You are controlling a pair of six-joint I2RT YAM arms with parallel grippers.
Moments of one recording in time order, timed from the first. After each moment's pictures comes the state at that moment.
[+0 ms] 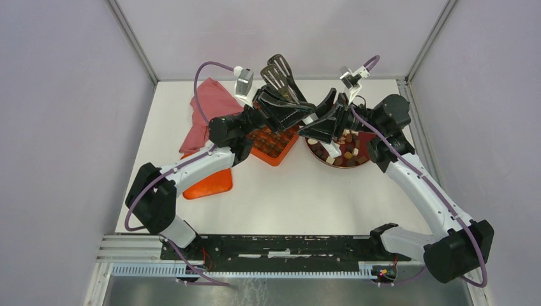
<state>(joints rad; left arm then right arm) -0.73 1.56 1.14 1.39 0.64 -0.96 0.38 1.16 1.06 0.42 -1.07 0.73</state>
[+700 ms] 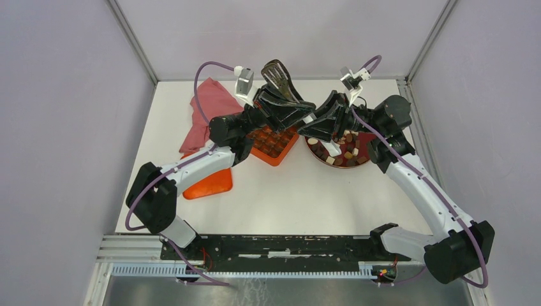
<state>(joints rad) -0.73 1.57 1.14 1.38 0.63 -0.96 0.38 1.15 1.06 0.45 -1.09 0.70</state>
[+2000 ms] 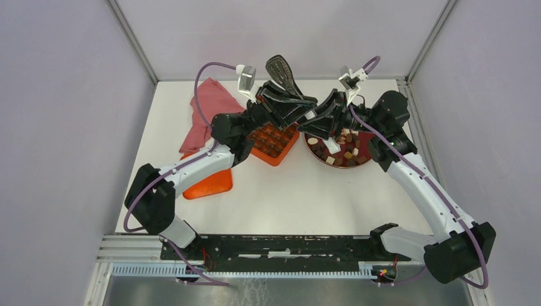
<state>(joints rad) -0.73 1.56 1.14 1.28 0.55 -0.96 0.38 1.15 1.10 0.27 -1.04 0.52</state>
